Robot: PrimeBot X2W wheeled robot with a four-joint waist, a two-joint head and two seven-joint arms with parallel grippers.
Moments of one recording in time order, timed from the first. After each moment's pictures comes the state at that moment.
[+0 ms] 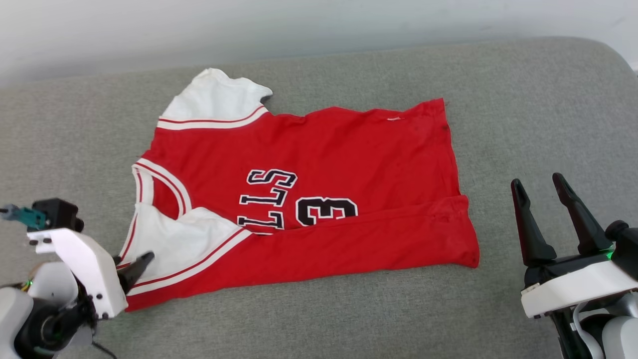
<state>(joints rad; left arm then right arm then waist) -0.31 0.79 -0.45 0.15 -1.13 0.11 0.48 -0.09 -0.18 0.02 -0.07 0.28 0.13 -0.06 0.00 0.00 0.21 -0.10</state>
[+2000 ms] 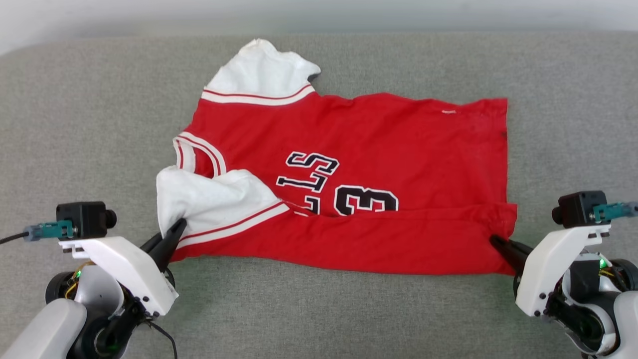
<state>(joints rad) -0.24 0.66 -0.42 -0.04 -1.10 0.15 0.24 -0.20 -0.21 0.01 0.06 0.49 0.13 0.70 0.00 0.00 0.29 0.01</state>
